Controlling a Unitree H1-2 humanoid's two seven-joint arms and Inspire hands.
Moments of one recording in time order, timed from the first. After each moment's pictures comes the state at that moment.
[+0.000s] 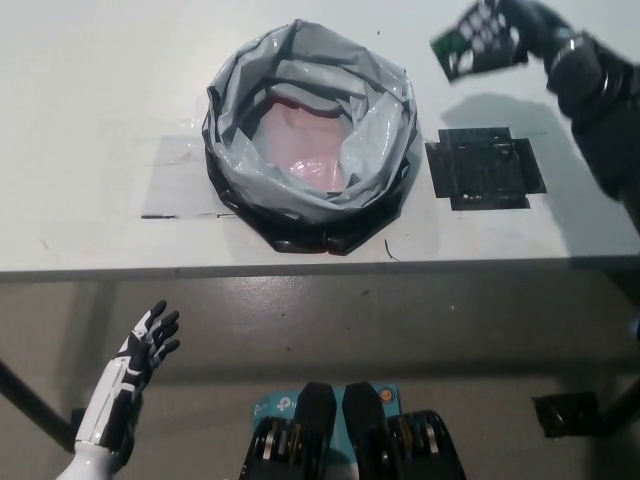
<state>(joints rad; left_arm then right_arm) 0.03 0.19 0.02 -0.03 -0.10 -0.14 -0.15 -1.34 -0.29 0.29 1.25 -0.45 -0.09 0.08</state>
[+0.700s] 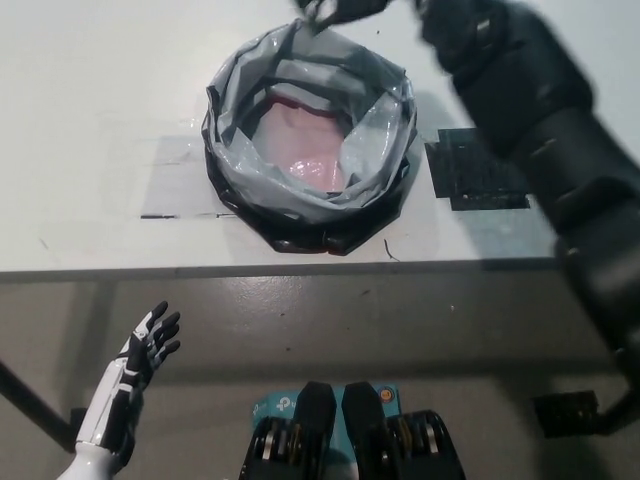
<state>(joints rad) 0.03 0.20 0.02 -0.03 -0.10 -0.14 -0.15 -1.44 -0.07 0.36 1.21 -0.46 -0.08 0.09</state>
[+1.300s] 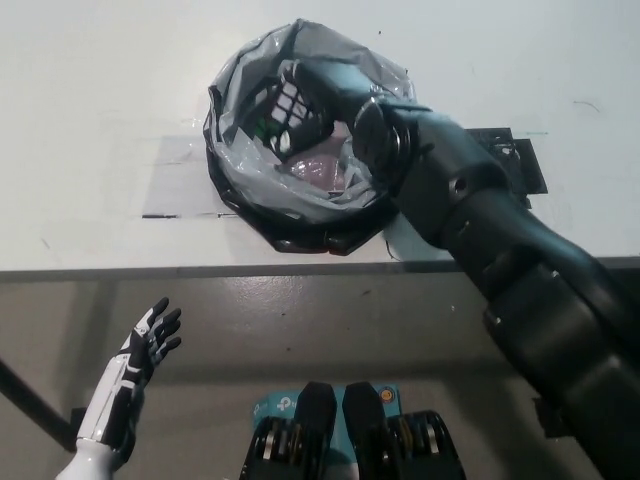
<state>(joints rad) 0.02 0.20 0.02 -0.03 -0.10 -0.14 -0.15 -1.35 0.04 0.51 1.36 -0.53 -0.09 0.04</state>
